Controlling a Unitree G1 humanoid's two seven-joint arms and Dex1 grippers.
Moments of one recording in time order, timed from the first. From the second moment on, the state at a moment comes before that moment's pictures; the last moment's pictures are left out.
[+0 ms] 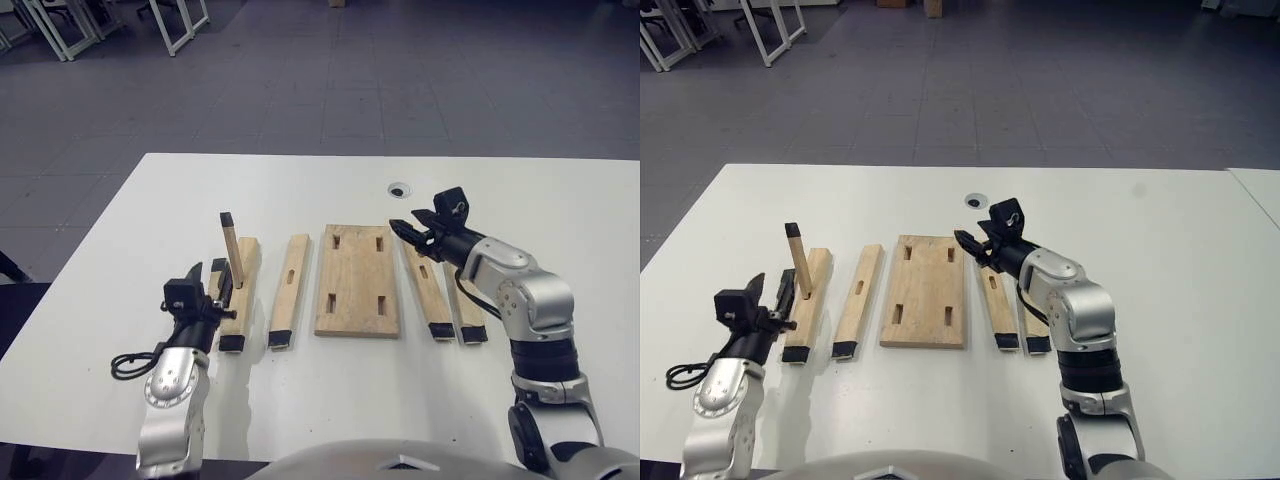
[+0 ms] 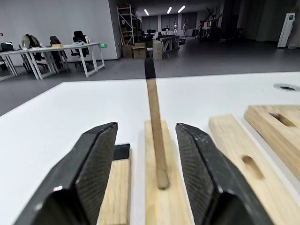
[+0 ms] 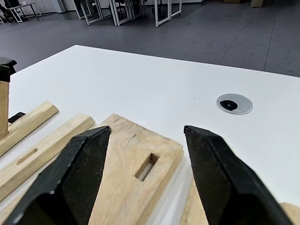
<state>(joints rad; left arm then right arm) 0.42 0.22 0.17 -0.43 -0.19 0.14 -0.15 -0.42 -0.25 0.01 -0.15 0.34 0.82 0.41</state>
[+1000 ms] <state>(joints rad) 0.55 0.13 0.08 -0.48 -0.07 0.39 -0.06 -0.45 -0.25 0.02 -0.15 0.36 0.83 0.42</state>
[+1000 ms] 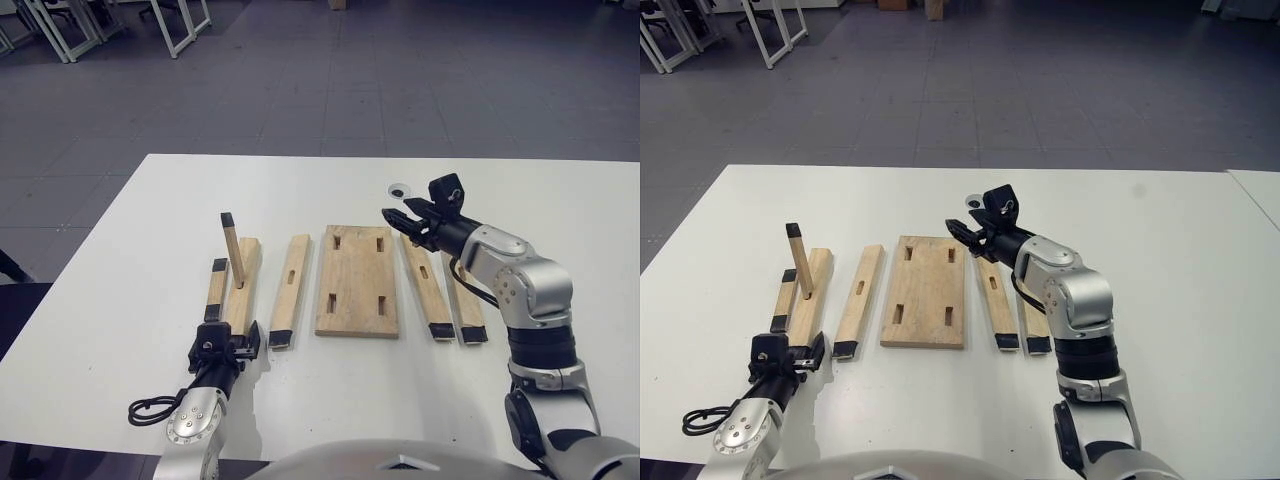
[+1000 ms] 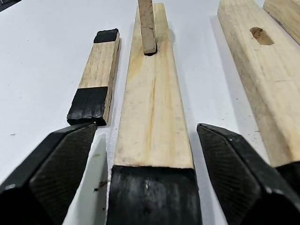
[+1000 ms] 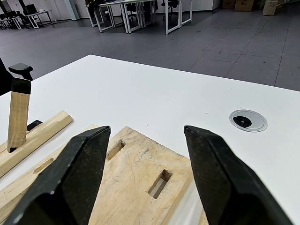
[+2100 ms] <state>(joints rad) -0.08 0.33 -0.03 -0.39 -0.17 0.59 -0.35 -0.58 -0.21 -0.11 -0.26 0.56 0.96 0.39</state>
